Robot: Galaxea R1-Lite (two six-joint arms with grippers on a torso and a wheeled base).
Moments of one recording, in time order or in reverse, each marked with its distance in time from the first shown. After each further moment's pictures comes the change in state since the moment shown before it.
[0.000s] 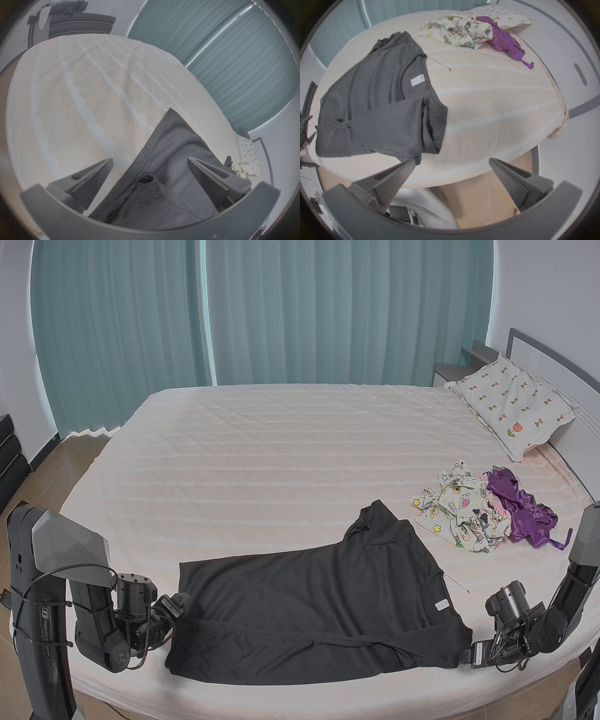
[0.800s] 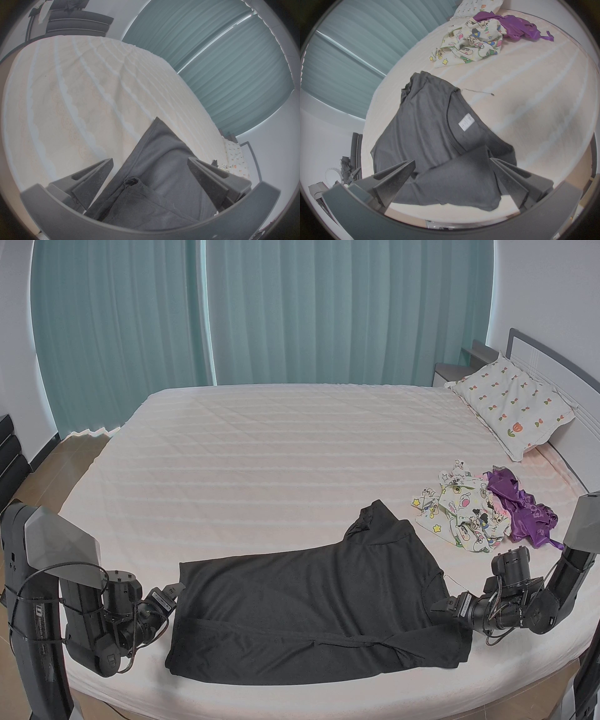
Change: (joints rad) left arm 0.040 -0.025 0.082 -0.173 -0.071 -0.002; right arm -0.090 0.064 -0.134 -0.289 0.411 0.267
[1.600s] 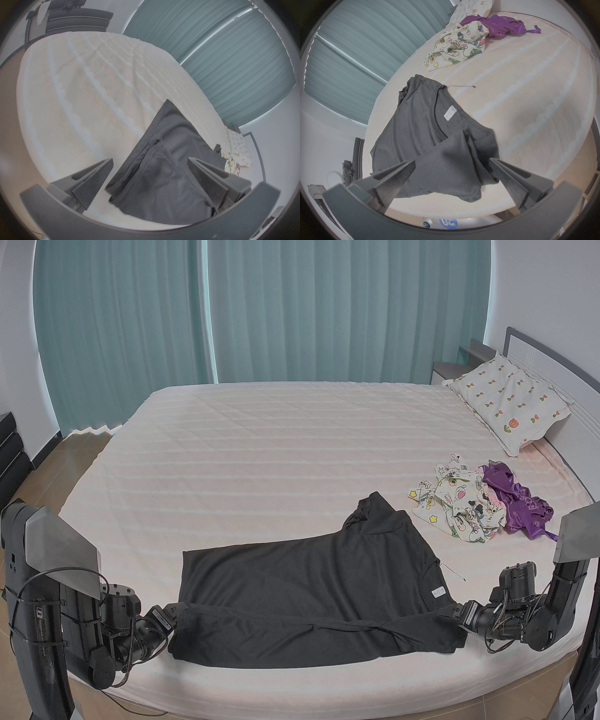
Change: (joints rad) left arm -0.032 -0.007 0.127 -0.030 -0.023 0.014; right arm -0.056 0.116 0.143 -0.323 0.014 0.002
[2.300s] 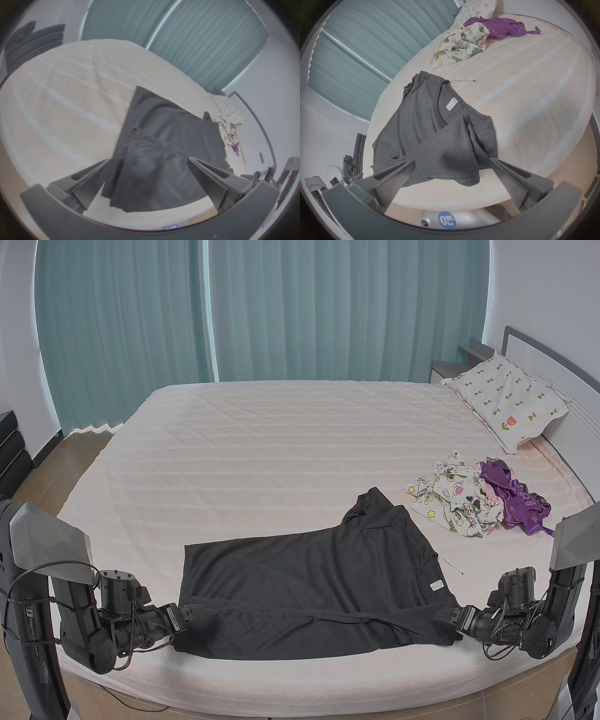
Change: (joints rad) left arm 0.028 -0.057 -0.124 0.177 -0.204 0.392; right arm 0.031 0.021 0.056 -0.104 -0.004 -0.011
